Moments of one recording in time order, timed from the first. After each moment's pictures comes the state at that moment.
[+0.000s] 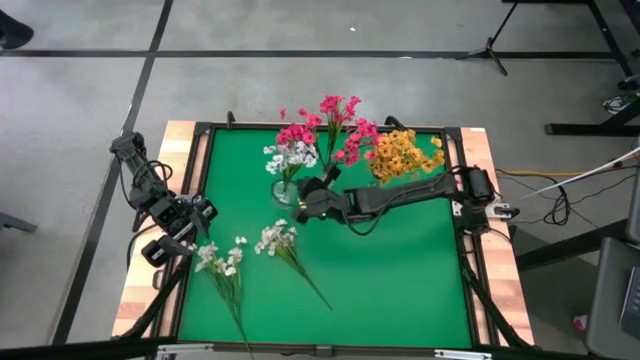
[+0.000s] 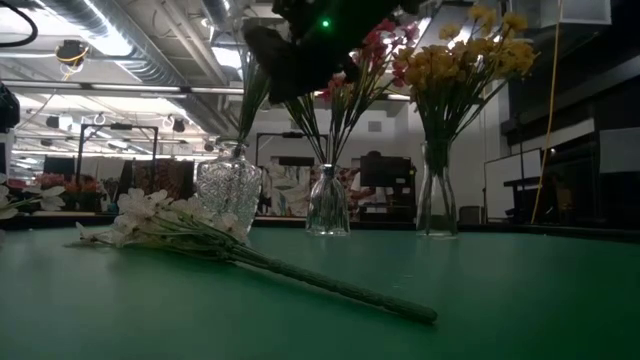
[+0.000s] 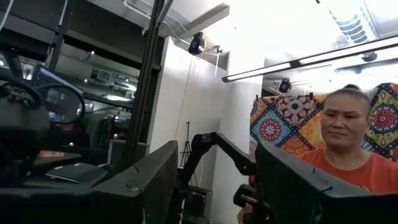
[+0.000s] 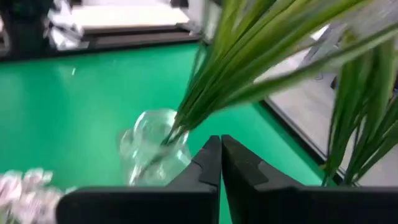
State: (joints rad) left arm -0.88 0.26 0.10 0.69 -0.28 -0.02; right arm 0.10 1.96 1.52 -0.15 0.73 0.15
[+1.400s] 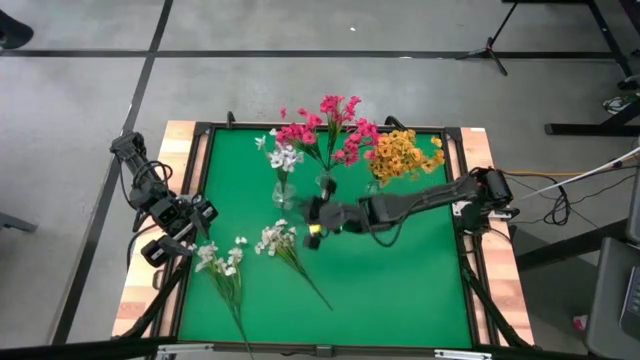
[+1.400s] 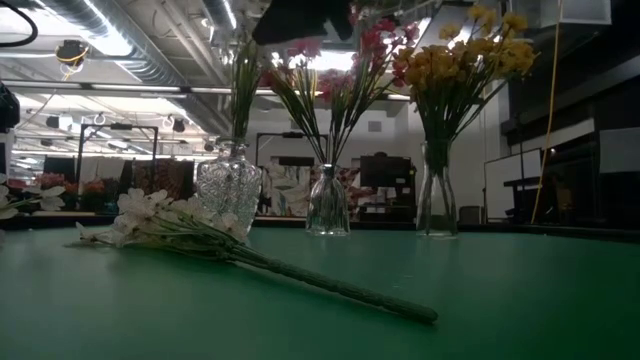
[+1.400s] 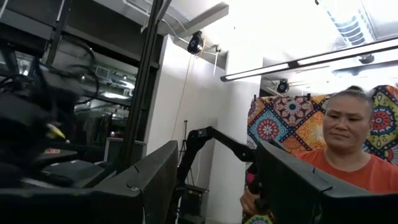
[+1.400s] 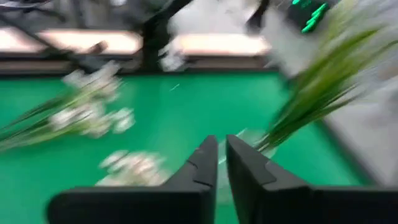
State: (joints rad) left arm -0.88 0.26 0.10 0.69 -0.27 -0.04; right arm 0.20 1.85 1.53 -0.17 0.49 0.06
